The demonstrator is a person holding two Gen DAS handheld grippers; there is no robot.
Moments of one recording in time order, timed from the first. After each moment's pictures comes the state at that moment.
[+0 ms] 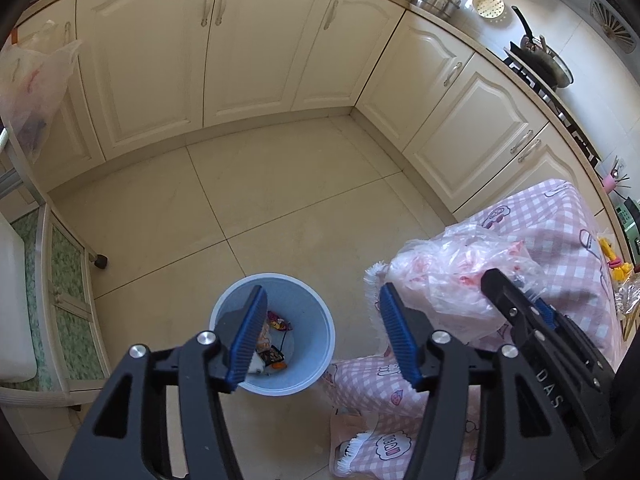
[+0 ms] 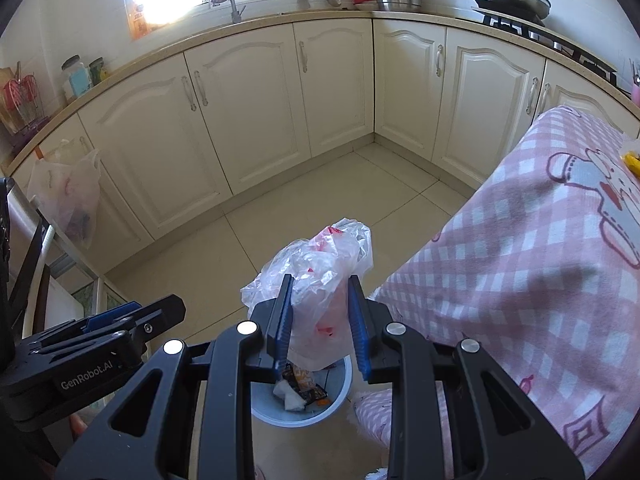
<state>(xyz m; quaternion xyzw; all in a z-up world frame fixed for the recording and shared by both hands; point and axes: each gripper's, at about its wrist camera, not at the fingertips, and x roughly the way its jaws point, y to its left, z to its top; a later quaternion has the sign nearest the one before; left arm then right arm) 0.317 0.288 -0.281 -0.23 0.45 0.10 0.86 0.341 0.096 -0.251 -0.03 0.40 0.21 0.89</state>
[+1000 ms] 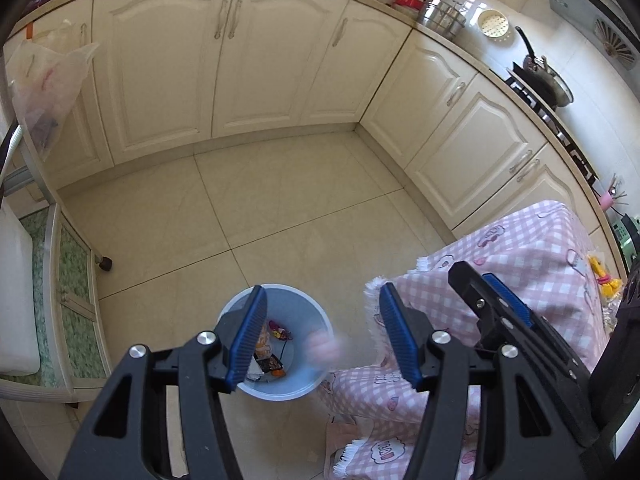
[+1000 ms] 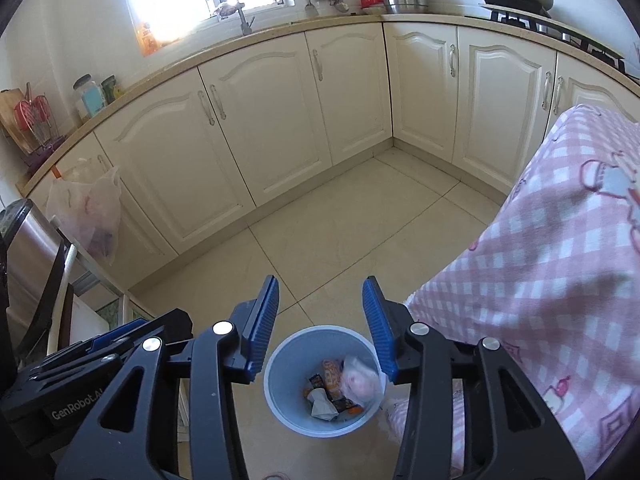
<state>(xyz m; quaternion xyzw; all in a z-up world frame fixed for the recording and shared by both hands) 0.301 0.295 -0.256 -0.24 0.42 0.11 0.87 0.341 0.107 -0.238 0.01 0.39 0.23 0.89</state>
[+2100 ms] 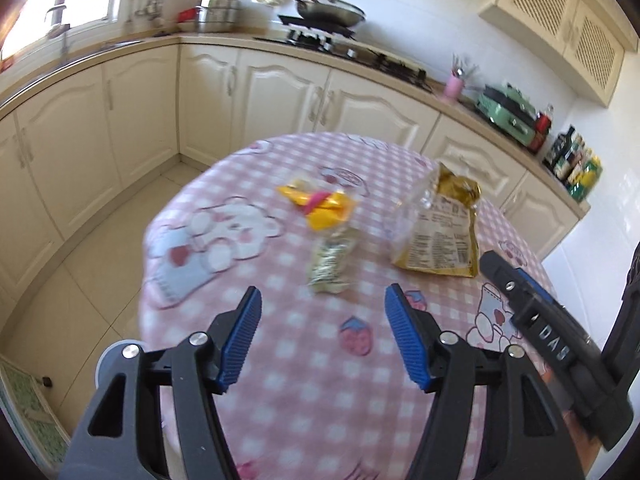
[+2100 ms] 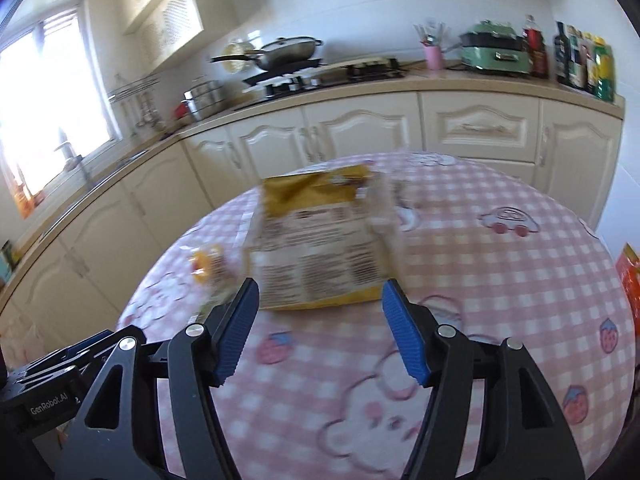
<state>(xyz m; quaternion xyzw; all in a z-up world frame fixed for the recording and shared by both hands) 0.358 -0.073 -0.148 -0.07 0.40 -0.13 0.90 0.314 -0.286 -0.151 0.14 0.29 -0.03 0.94</state>
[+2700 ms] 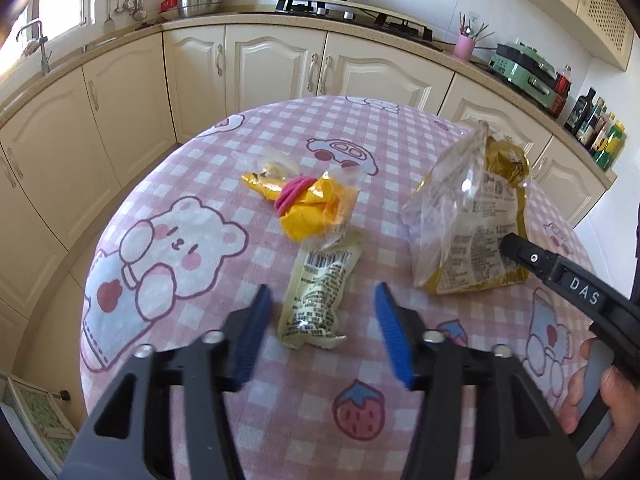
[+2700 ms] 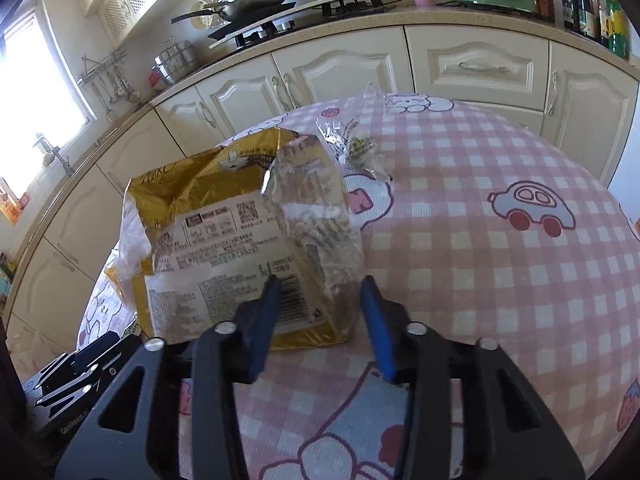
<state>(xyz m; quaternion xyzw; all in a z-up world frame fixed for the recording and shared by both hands) 0.423 -0.110 -0.191 -0.02 0.44 -0.11 0.89 0.378 -0.335 -0.185 0.17 0.39 -0.02 0.90</state>
